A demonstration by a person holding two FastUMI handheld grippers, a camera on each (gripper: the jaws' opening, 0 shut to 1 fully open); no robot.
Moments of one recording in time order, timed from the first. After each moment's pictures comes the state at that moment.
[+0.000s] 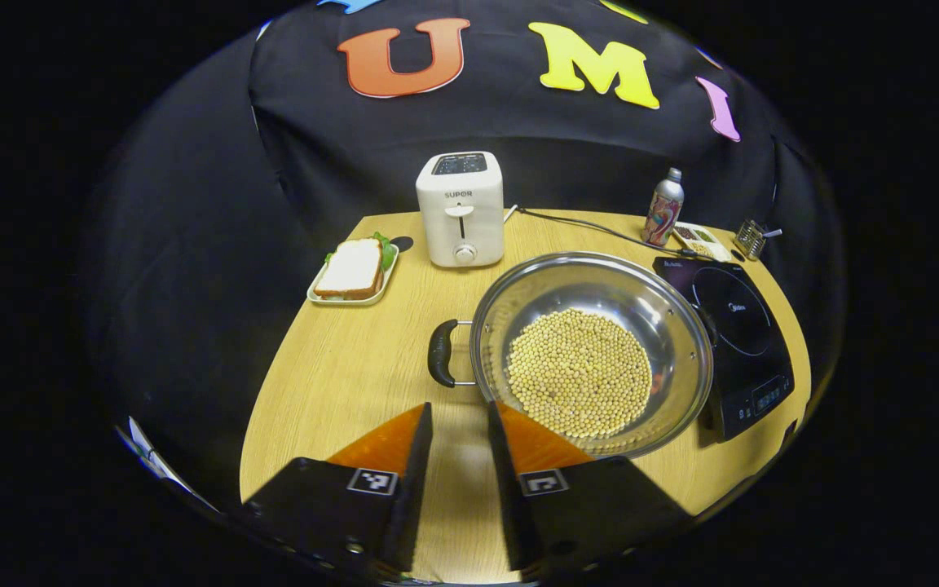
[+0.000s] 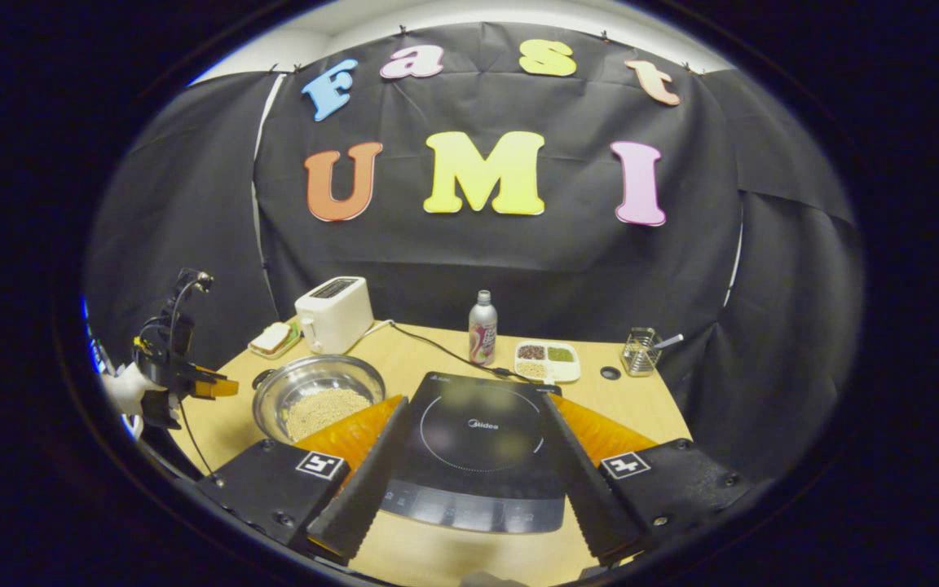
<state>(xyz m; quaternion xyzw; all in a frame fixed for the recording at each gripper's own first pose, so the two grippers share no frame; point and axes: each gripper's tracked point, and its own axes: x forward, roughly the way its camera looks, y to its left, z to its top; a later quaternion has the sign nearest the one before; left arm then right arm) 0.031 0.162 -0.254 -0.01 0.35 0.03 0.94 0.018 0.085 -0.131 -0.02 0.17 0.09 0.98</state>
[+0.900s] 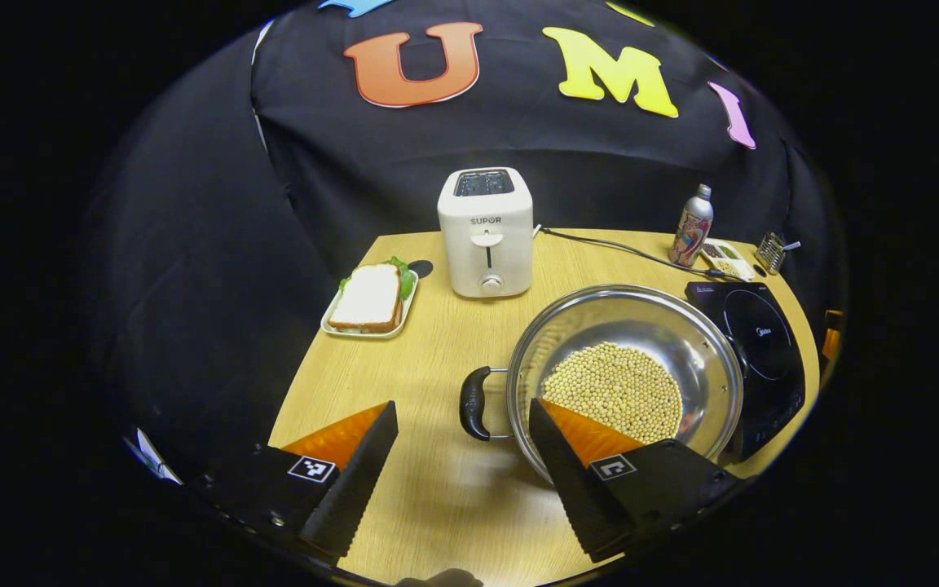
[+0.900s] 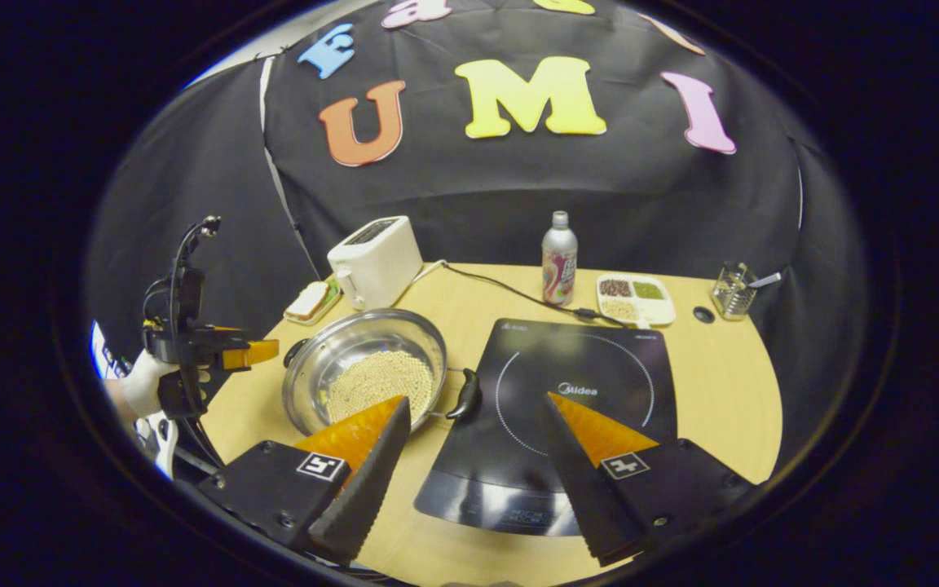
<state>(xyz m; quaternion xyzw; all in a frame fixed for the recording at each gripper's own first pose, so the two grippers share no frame) 0.082 0.190 -0.257 0.02 0.35 0.05 0.94 0.070 0.175 -0.224 0.02 0.31 0.17 0.94</state>
